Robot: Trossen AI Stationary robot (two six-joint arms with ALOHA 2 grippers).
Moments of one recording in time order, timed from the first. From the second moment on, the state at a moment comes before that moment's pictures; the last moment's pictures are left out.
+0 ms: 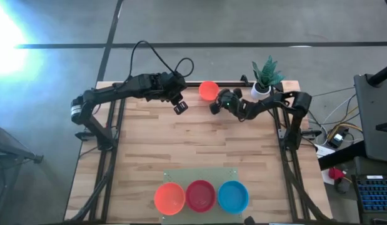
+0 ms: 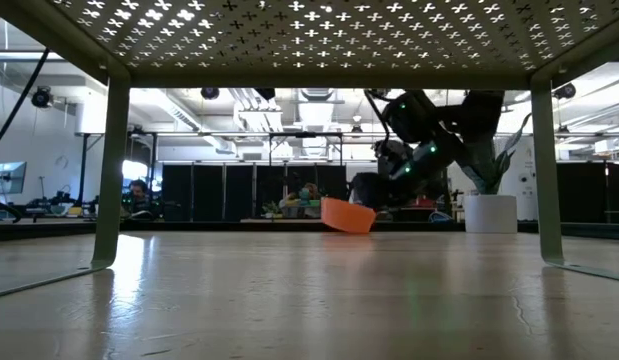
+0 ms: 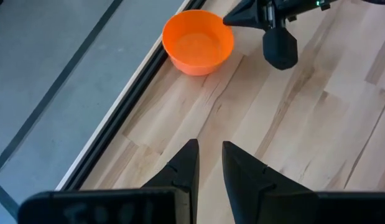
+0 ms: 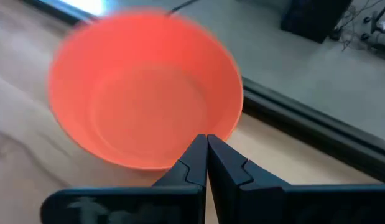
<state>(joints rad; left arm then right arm) 0.29 1.58 1.63 -0.98 -0.30 -0.14 -0.47 1.86 0.71 0.58 0.52 0.23</state>
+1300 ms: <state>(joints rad) 0.29 1.58 1.63 -0.99 -0.30 -0.12 -0.42 1.72 0.74 0.28 0.49 0.10</state>
